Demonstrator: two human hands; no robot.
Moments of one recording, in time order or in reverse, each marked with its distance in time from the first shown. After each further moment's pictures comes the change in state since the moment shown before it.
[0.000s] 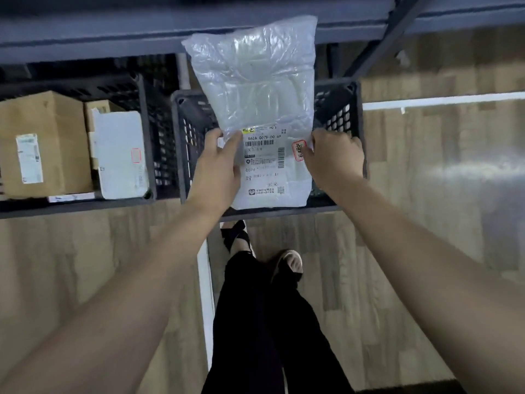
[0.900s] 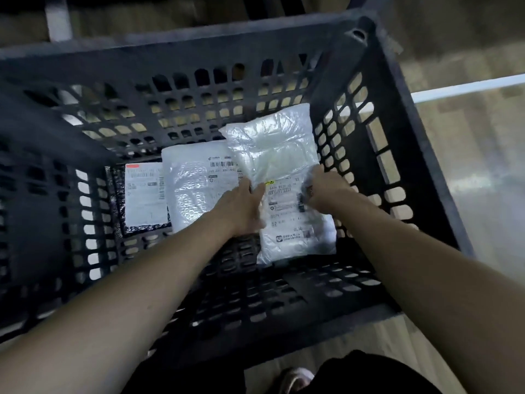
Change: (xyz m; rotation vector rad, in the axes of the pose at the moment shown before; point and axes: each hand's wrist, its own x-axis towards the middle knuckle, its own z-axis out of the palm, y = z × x) left_hand 0.208 -0.081 0.336 0.374 -0.515 0.339; right_hand 0.188 0.146 0.306 0.067 -0.316 0.283
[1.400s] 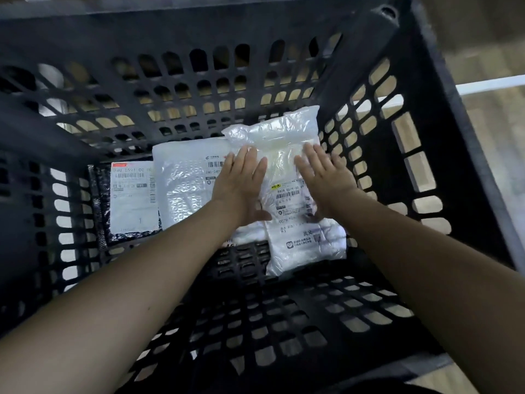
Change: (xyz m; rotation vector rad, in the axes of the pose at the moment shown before) left_hand 0.042 -0.017 0.002 0.407 0.174 -0.043; right_hand 0.032 -0.002 0.011 -0.829 0.067 -0.285
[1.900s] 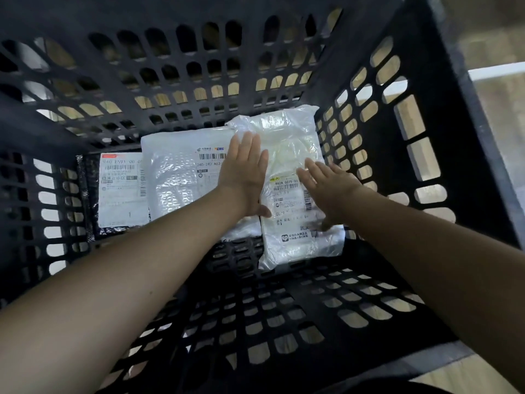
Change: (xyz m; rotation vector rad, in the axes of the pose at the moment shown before) left_hand 0.012 0.013 -0.004 0.196 -0.073 0.000; right_hand -0.007 0.005 0.020 0.042 -0.112 -0.172
